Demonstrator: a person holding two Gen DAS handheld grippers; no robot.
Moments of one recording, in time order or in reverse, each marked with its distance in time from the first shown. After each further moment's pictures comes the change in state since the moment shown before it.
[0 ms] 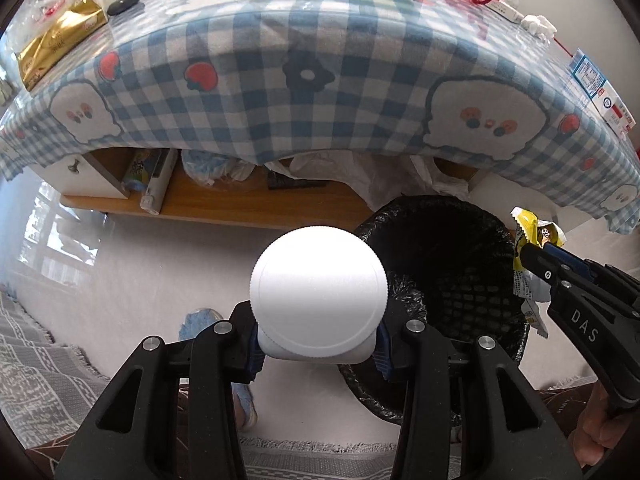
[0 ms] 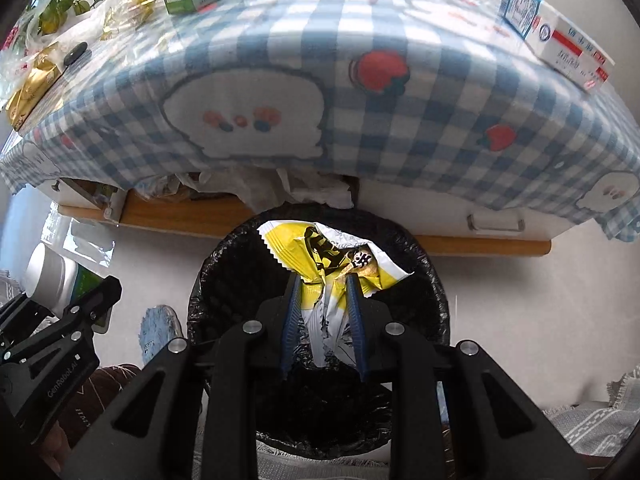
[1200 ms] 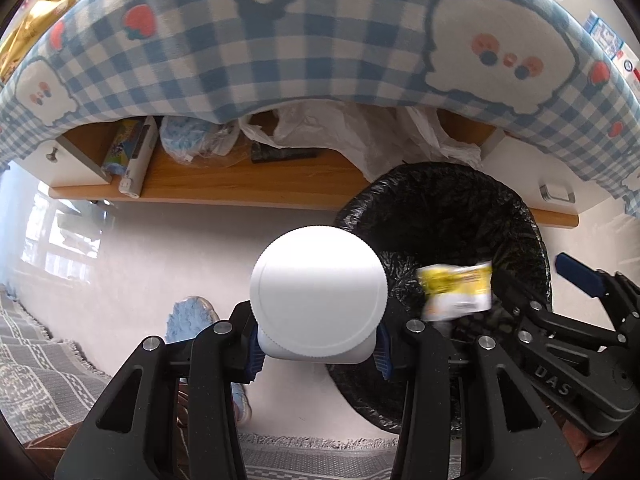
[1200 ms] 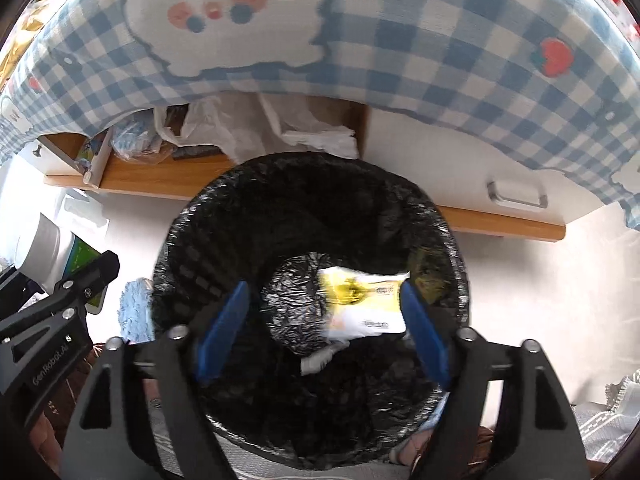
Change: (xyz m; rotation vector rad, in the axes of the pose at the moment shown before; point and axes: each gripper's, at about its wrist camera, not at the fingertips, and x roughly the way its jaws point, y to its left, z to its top) left arm 0.044 -0.020 -0.007 0.025 0.077 0.011; right arm 0.048 -0.011 -0.025 -0.017 0.069 -0.018
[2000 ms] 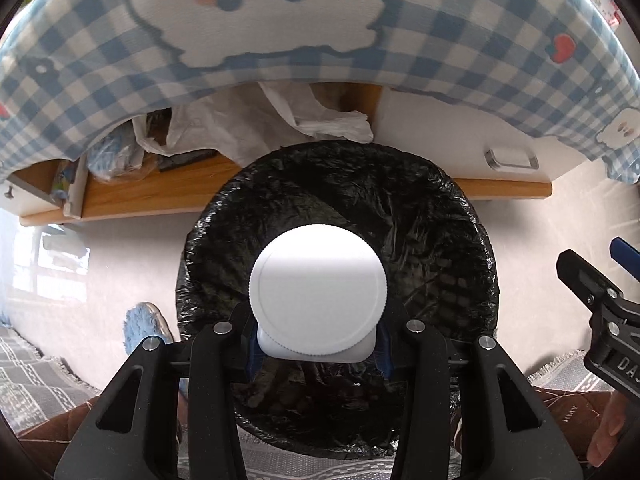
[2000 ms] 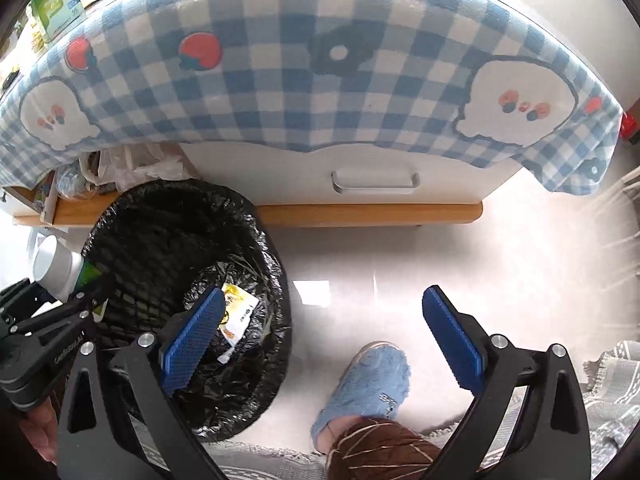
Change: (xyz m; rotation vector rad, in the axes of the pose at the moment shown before) left arm 0.022 -0.116 0.004 0.104 0.057 -0.047; right arm -0.031 -0.135 -0.012 0.116 -0.028 -0.106
